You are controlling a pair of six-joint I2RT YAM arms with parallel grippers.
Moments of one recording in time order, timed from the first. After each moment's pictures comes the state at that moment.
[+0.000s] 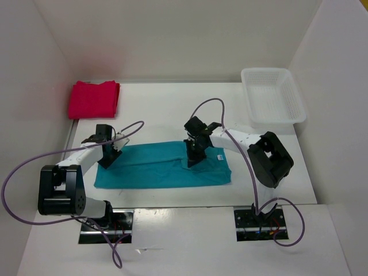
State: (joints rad) left arm 0.04 1.39 0.70 -0.50 -0.24 0.70; right arm 0.70 1.79 1.18 -0.62 -0.24 0.55
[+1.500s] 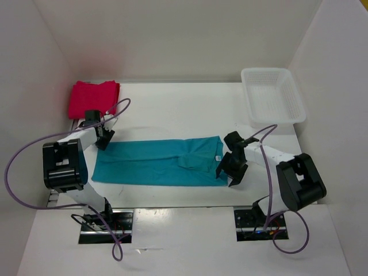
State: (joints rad) left arm 0.20 1.66 0.92 -0.29 -0.14 0.62; right arm 0.39 1.41 0.70 -0.76 -0.11 0.99
